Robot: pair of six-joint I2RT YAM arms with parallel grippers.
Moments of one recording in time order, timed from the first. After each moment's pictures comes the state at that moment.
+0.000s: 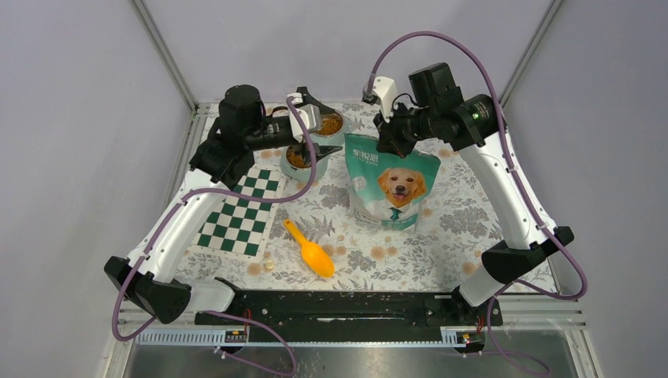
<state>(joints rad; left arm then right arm) -0.50 1.31 1.51 -0.35 0.77 0.57 0.55 1.61 2.09 -1.26 -0.36 -0.38</state>
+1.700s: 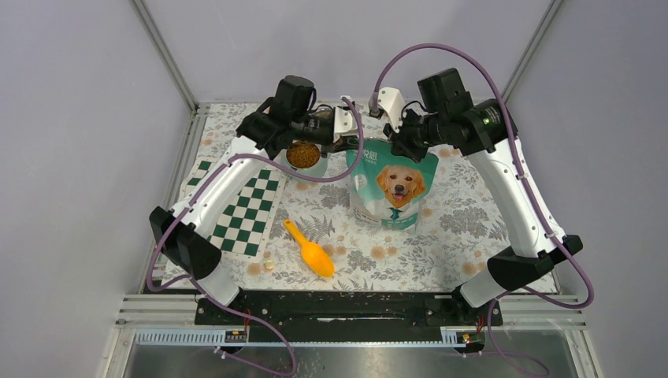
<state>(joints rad) -0.58 1.64 1.77 -0.66 0.85 0.75 0.52 1.56 2.05 -1.33 -0.30 -0.58</state>
